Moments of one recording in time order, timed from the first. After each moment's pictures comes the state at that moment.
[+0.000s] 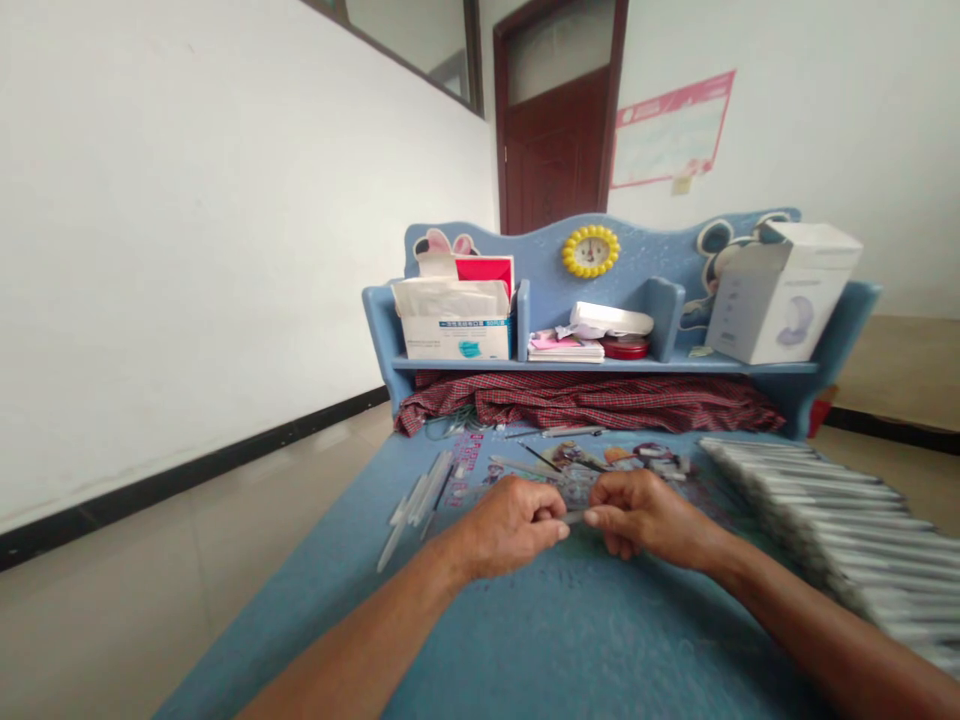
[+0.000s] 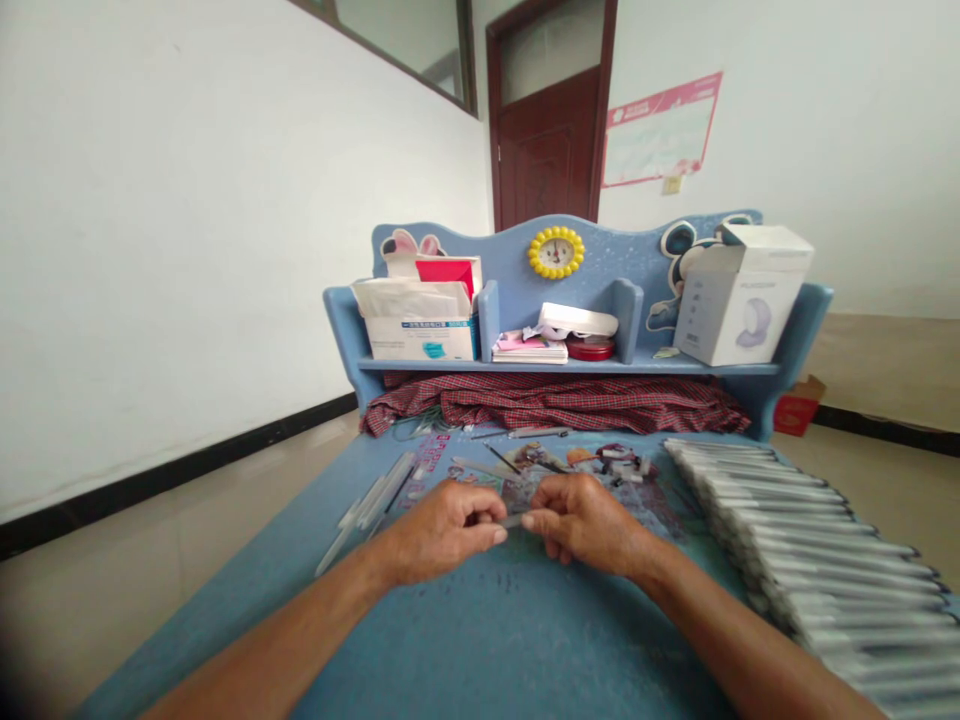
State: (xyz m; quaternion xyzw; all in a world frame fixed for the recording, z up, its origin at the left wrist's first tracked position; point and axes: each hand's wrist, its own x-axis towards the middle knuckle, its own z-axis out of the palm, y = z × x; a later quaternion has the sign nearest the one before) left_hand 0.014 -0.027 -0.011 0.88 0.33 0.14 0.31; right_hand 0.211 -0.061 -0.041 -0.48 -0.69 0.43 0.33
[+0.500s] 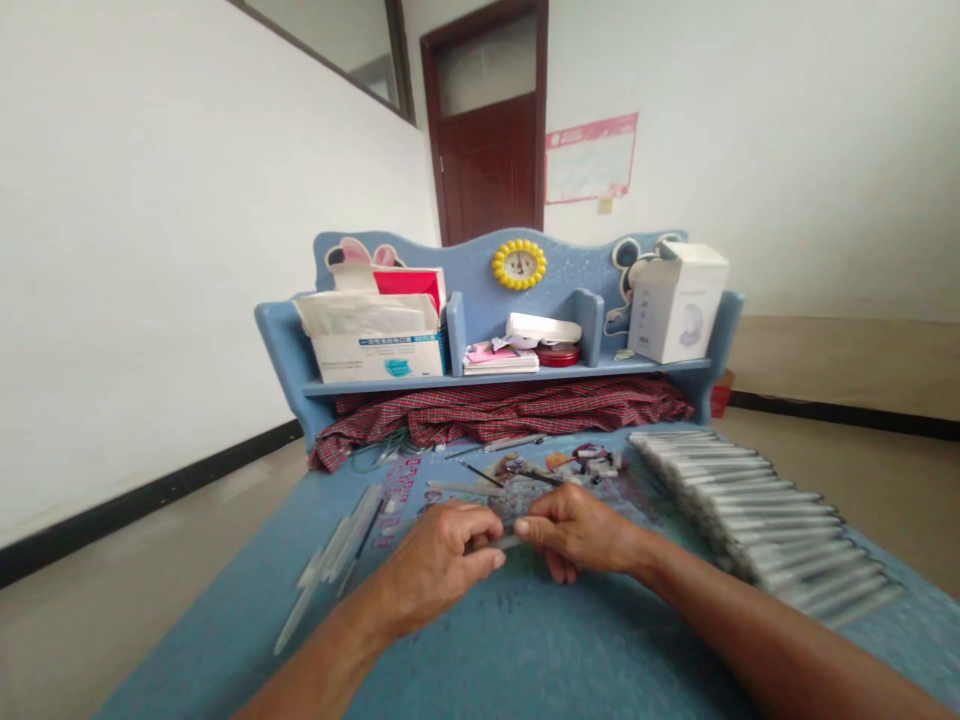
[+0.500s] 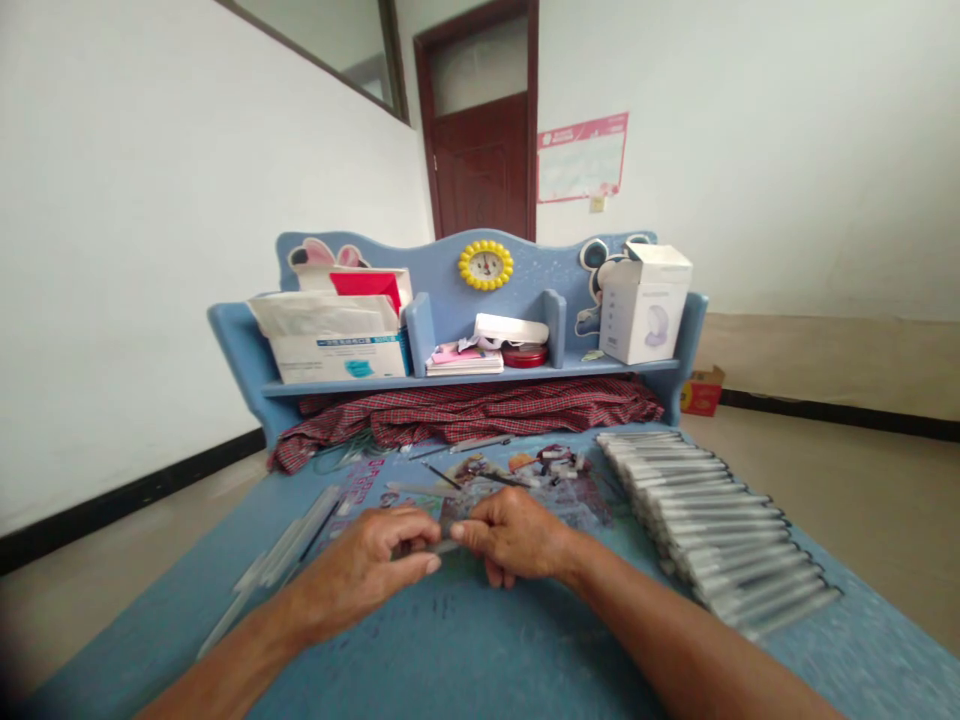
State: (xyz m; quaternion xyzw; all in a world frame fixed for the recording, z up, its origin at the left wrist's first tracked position) left_hand 0.017 -0.022 -0.004 0.92 0.32 0.14 0.19; right_hand 0.209 -0.056 -0.040 -0.46 -0.70 0.45 0.31
